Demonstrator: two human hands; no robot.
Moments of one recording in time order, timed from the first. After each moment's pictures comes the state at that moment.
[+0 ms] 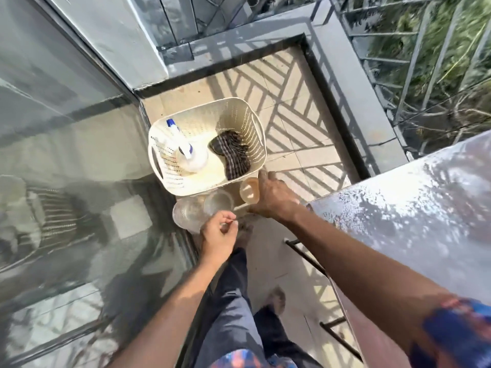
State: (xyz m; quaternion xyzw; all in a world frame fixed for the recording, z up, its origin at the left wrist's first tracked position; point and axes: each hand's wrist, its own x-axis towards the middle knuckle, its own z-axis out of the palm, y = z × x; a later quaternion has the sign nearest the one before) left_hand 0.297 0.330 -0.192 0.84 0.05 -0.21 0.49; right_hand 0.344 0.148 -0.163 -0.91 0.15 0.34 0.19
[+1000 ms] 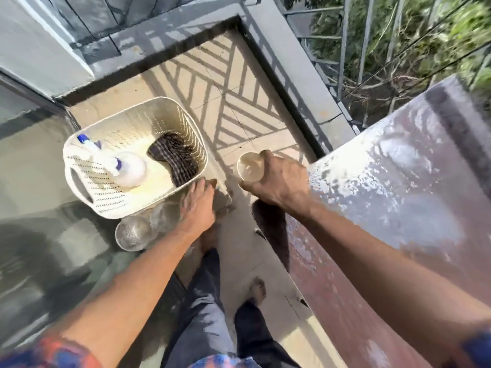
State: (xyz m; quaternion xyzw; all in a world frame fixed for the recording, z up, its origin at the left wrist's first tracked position) left_hand 0.361 0.241 -0.233 0.91 -0.30 -0.29 0.05; right_hand 0.310 0.047 -0.109 -0.94 0.28 0.18 0.12
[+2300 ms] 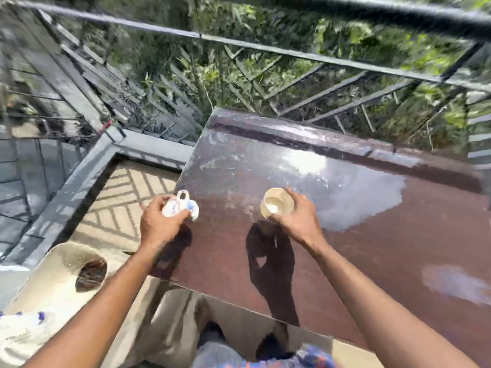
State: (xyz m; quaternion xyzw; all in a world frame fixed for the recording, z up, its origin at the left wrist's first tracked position) left_hand 0.249 0.069 -0.002 0.85 -0.31 -0.26 0.35; right_hand -0.039 -0.038 -0.019 -0.65 0.63 -0.16 0.40
